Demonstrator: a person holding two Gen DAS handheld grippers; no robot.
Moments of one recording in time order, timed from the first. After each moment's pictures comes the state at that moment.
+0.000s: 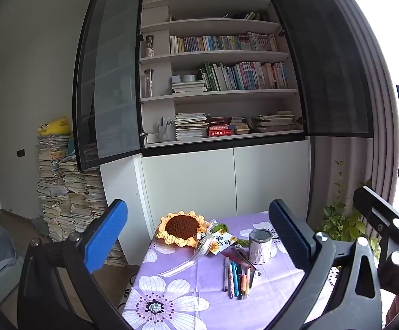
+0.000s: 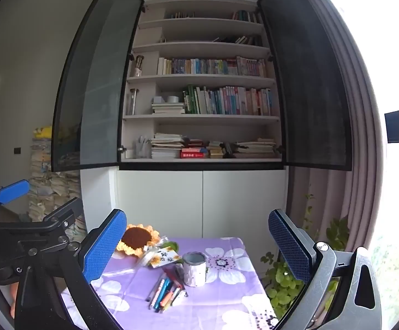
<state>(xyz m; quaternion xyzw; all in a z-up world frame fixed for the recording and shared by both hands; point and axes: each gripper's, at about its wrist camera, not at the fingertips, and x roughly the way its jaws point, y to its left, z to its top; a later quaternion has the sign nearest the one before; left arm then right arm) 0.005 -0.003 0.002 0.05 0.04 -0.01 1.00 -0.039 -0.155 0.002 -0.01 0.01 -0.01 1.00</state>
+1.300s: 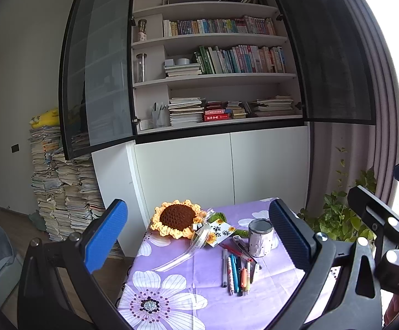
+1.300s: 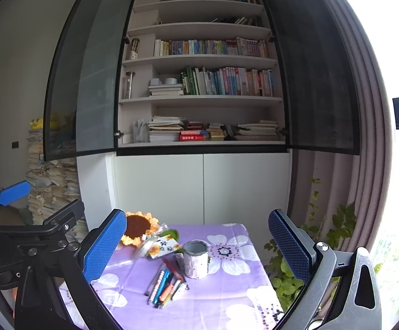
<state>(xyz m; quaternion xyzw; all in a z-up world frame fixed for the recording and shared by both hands) 0.042 -0.004 -0.015 0.05 0.07 -0.02 1.00 -0.002 -0.159 -0.009 0.00 0.05 -0.01 1.00</state>
